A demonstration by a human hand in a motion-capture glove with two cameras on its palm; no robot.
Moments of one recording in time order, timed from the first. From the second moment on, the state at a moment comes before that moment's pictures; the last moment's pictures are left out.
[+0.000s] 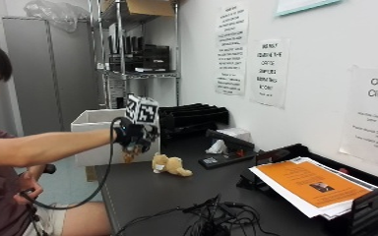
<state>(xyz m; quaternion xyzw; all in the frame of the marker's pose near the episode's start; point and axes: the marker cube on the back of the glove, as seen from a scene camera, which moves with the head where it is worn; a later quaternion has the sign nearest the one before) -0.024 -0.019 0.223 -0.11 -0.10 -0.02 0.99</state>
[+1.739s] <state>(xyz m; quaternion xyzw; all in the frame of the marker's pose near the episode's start) -0.279 -0.105 0.017 -0.07 -0.02 -0.18 0.98</state>
